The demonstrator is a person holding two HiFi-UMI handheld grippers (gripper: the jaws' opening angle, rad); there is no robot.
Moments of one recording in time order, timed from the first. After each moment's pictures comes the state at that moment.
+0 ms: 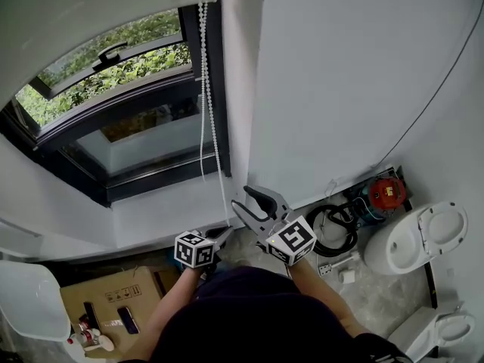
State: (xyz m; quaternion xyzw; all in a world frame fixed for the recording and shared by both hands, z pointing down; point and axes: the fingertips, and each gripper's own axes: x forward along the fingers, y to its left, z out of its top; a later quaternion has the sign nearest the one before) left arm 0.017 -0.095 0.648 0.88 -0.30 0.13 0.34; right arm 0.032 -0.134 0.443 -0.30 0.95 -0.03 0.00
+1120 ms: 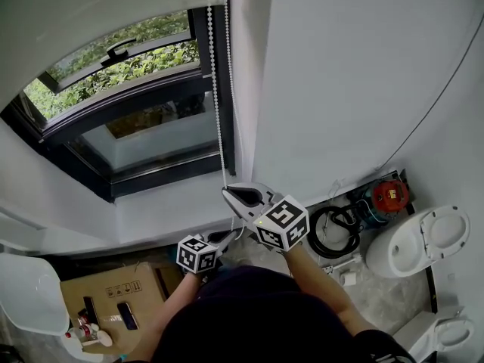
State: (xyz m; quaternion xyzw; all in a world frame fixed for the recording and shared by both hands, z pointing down) left arm 0.019 -0.074 0.641 0.89 -0.31 0.12 0.32; right arm -0.012 -0.136 0.434 -0.22 0.97 -0.09 -0.07
